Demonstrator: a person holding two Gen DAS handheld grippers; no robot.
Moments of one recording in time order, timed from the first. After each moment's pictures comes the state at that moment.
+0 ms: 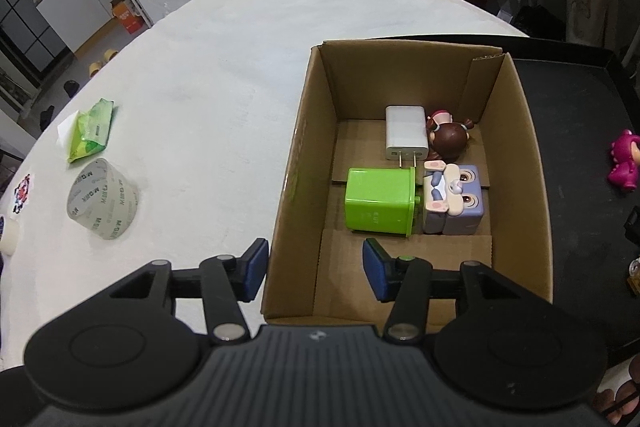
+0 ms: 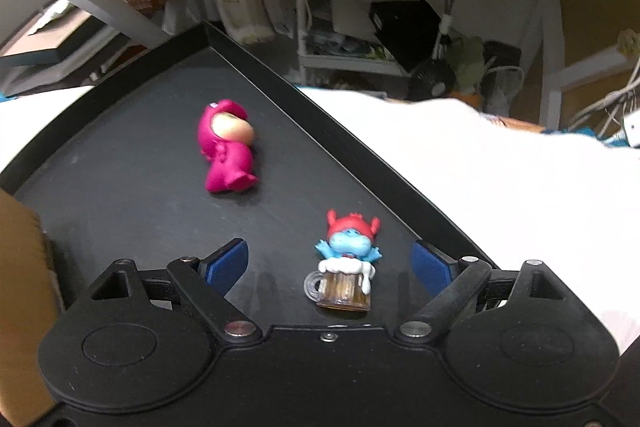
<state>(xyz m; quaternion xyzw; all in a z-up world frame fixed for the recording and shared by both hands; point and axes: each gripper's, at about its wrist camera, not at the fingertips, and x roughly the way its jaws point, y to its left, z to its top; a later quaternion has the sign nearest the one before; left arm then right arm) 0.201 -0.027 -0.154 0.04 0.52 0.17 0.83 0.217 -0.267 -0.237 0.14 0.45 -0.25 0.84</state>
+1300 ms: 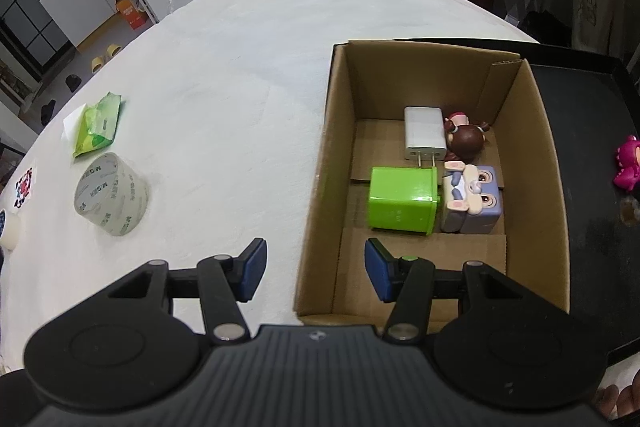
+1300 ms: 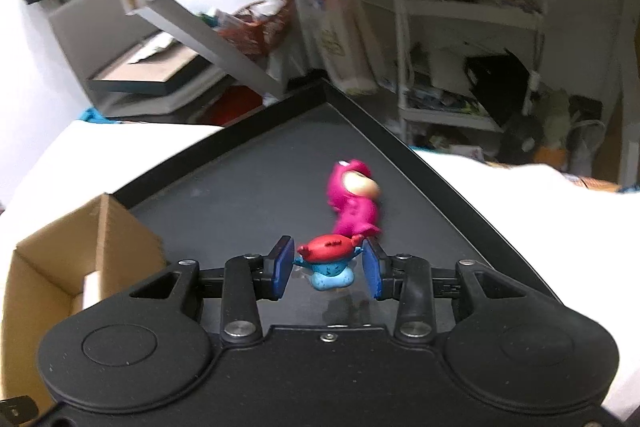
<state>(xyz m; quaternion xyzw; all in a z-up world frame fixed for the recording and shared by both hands) 0.194 -0.008 -0.148 0.02 0.52 0.17 0.83 0.215 -0.242 -0.194 0.15 0.37 -0.11 0.91</state>
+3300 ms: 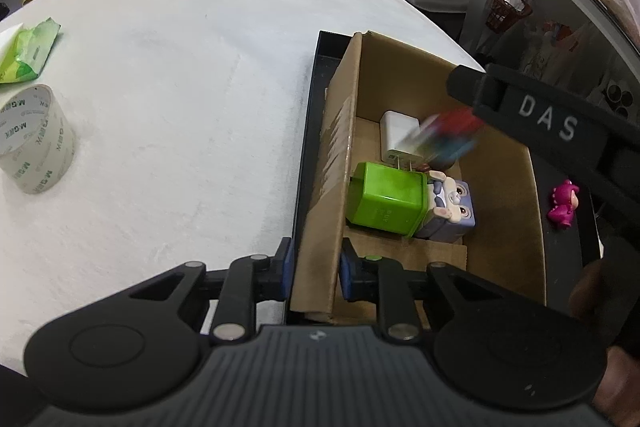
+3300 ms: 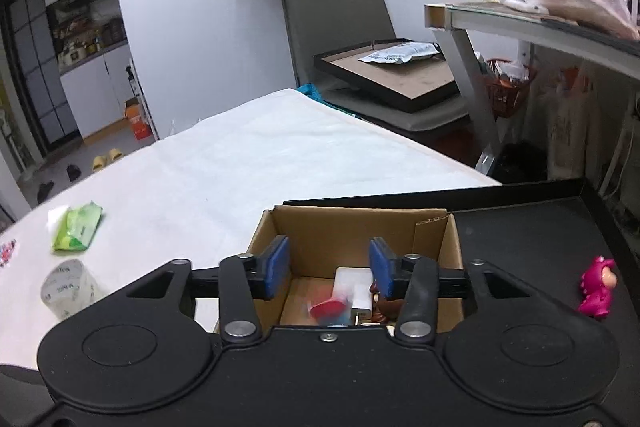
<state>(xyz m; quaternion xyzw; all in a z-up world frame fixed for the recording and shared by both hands) 0.177 0.065 -0.172 -0.15 0.50 0.05 0.85 0.210 -0.075 -0.141 0.02 0.31 0.15 0.94</state>
